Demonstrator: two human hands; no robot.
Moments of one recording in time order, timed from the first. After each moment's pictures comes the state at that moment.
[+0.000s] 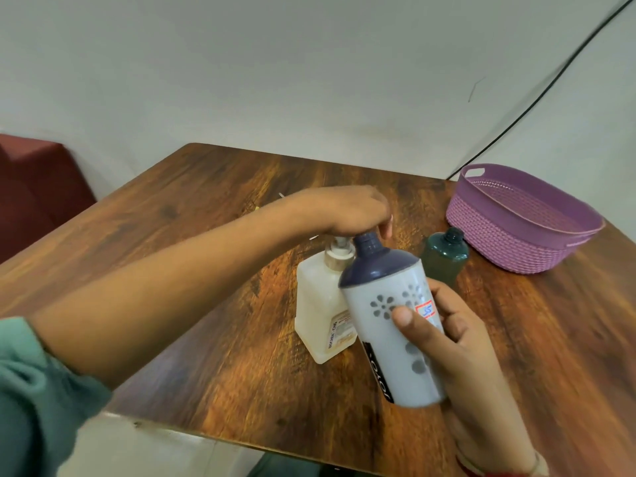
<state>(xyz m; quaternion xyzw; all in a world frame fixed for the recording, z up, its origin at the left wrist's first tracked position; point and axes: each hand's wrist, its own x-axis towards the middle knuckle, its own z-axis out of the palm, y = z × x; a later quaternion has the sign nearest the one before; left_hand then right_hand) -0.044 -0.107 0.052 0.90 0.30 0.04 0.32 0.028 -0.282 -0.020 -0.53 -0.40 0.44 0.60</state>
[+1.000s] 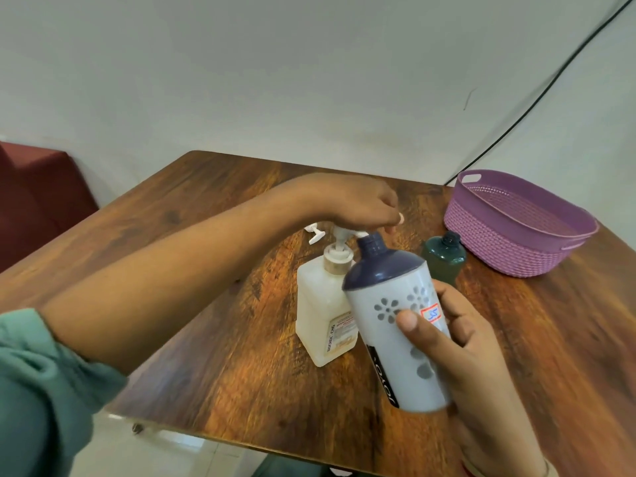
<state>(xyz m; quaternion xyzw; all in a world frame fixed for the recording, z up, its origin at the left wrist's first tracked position) -0.041 -0.106 0.066 0.94 0.27 0.01 0.22 0.030 -0.290 -0.015 -0.52 -0.41 0.43 0.61</state>
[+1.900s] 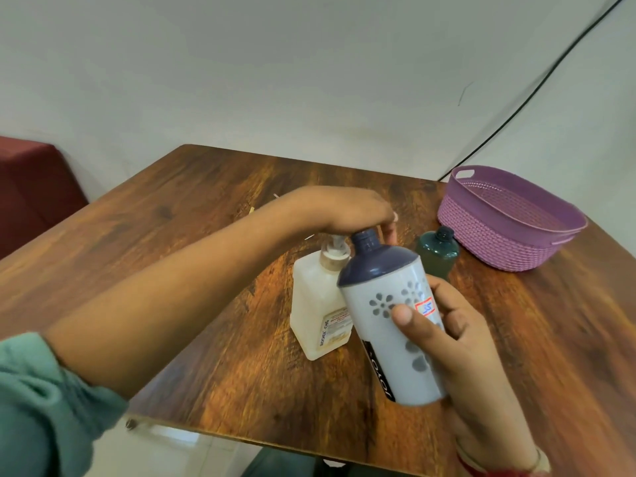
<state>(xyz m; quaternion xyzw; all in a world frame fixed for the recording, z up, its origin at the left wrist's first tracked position) -0.044 -0.112 0.058 0.92 0.27 -0.02 0.27 0.030 -0.290 -0.016 -0.52 -0.41 0.43 0.61</state>
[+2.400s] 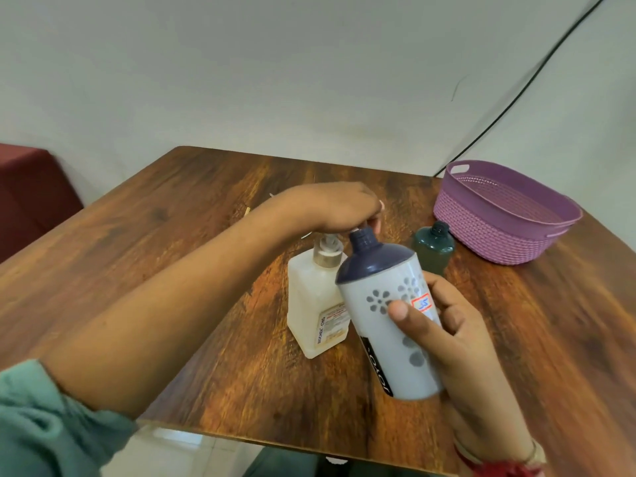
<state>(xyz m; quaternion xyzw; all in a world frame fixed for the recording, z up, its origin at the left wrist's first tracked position) -0.045 -0.116 0.056 0.93 0.28 0.02 0.25 0.033 -0.290 -0.017 -0.52 -0.41 0.42 0.62</state>
